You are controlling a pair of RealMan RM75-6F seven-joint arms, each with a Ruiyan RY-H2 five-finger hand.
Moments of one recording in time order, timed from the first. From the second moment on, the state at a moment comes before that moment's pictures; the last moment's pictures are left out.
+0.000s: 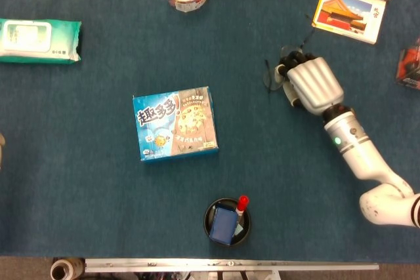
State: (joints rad) left arm -0.06 -1.04 0.02 -1.73 1.48 1.42 0.10; right arm 0.64 -1.87 0.13 -1.00 -1.41 1.03 -0.21
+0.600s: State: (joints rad) left arm -0.07 -1.04 0.02 -1.73 1.47 1.41 0.12; right arm 0.58 -1.69 0.09 -1.40 -1.50 1.19 -0.36
